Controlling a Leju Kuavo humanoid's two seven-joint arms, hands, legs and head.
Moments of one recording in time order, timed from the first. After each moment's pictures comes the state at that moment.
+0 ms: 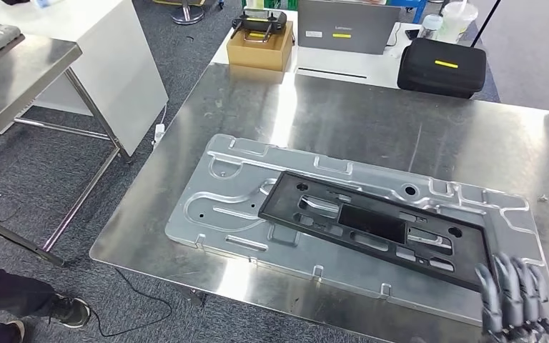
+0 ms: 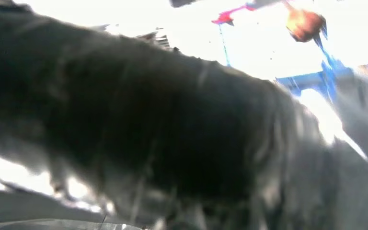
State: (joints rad) left arm -0.08 -0.23 0.93 -0.21 -1.34 0.34 -0.39; right arm 0.45 0.03 -0.13 -2.16 0.94 -0.69 -0.62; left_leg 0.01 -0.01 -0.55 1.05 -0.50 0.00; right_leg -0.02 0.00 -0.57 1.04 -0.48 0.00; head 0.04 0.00
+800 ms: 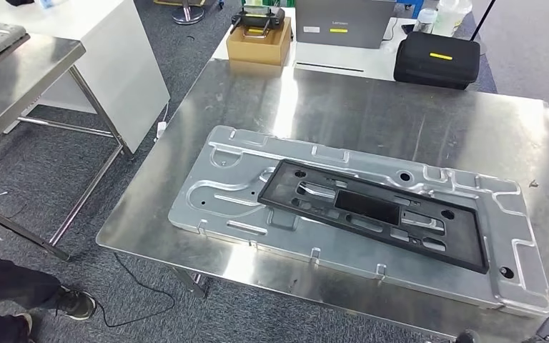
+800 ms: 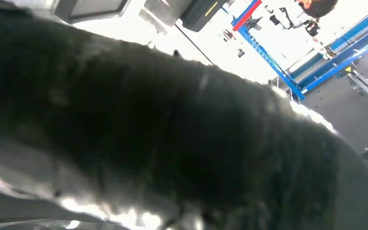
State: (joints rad) left arm -0.08 -0.24 0.94 -0.21 -1.33 0.35 -0.37; right arm 0.41 0.22 -0.15 -2.11 0.61 -0.69 -0.69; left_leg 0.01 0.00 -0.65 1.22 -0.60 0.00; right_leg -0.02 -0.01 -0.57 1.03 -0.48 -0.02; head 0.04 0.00
